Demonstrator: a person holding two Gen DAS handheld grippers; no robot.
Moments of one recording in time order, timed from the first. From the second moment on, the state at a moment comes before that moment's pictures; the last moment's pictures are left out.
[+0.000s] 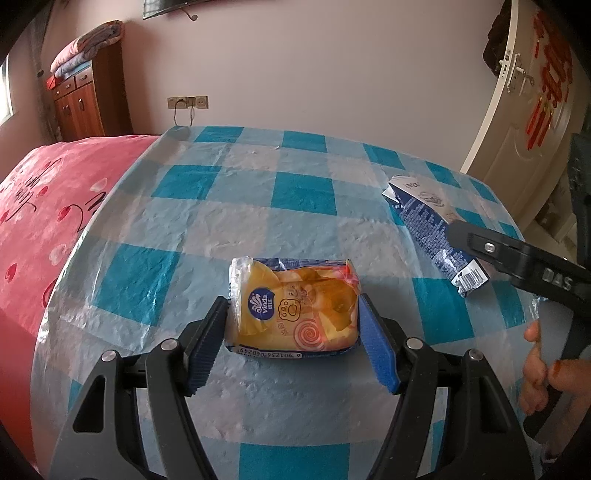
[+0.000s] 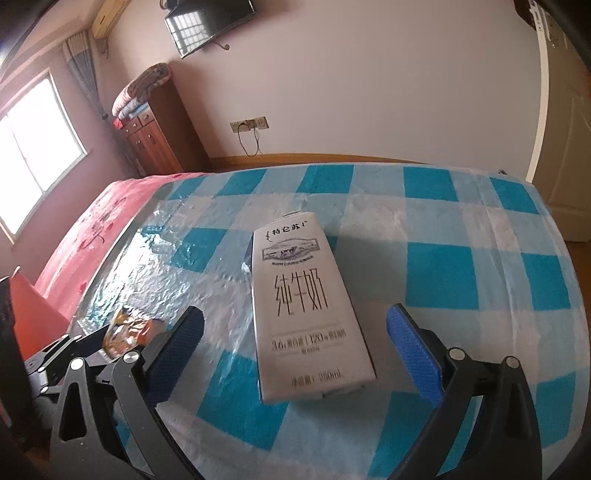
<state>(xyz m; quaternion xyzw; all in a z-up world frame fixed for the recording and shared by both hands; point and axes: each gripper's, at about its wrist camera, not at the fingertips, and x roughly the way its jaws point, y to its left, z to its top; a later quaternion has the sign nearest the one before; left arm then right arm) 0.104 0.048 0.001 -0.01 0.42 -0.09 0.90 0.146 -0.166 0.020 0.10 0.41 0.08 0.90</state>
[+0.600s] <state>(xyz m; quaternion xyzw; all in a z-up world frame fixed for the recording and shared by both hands) 0.095 0.052 0.001 -0.02 0.42 -0.09 0.90 0.141 -0.159 0.008 0.08 0.42 0.06 0.90</state>
